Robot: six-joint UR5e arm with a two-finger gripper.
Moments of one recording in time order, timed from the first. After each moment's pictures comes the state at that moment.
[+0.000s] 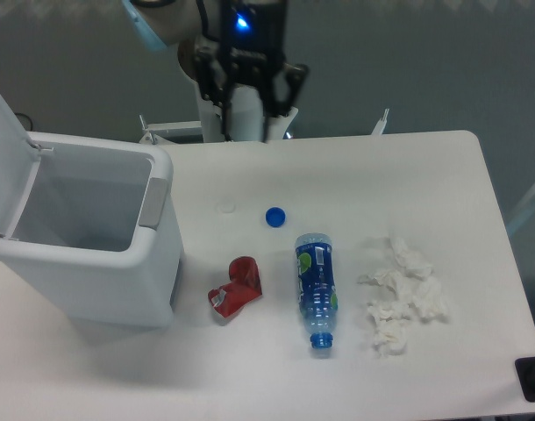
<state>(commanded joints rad) 2.42 -1.37 -1.62 -1.29 1.25 0.57</state>
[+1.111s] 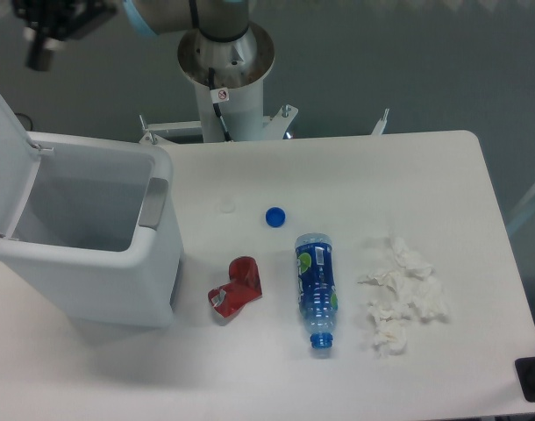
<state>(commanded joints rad) 2.10 -1.40 -1.54 -1.05 1.05 0.47</state>
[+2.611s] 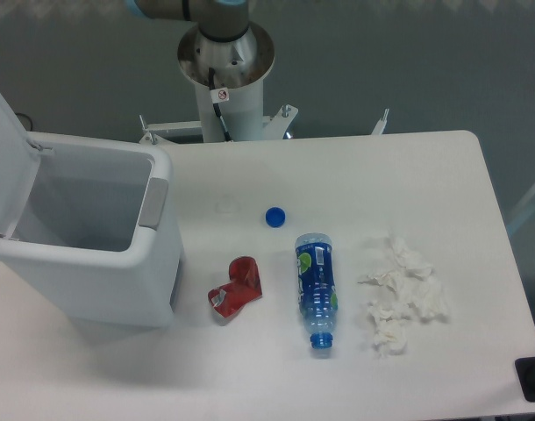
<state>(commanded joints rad) 1.90 -1.51 -1.46 -1.16 1.35 0.56</state>
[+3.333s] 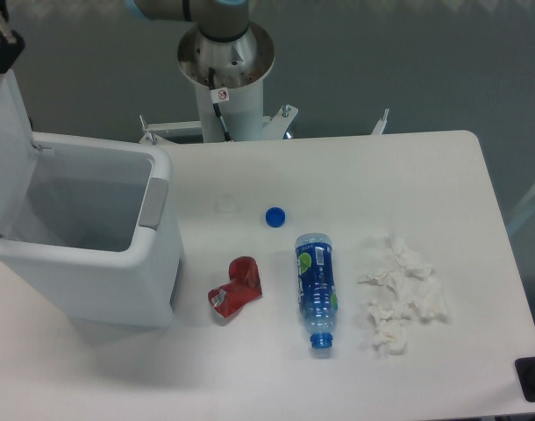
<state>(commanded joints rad) 1.96 -1.48 -1.46 -1.20 1.39 0.54</state>
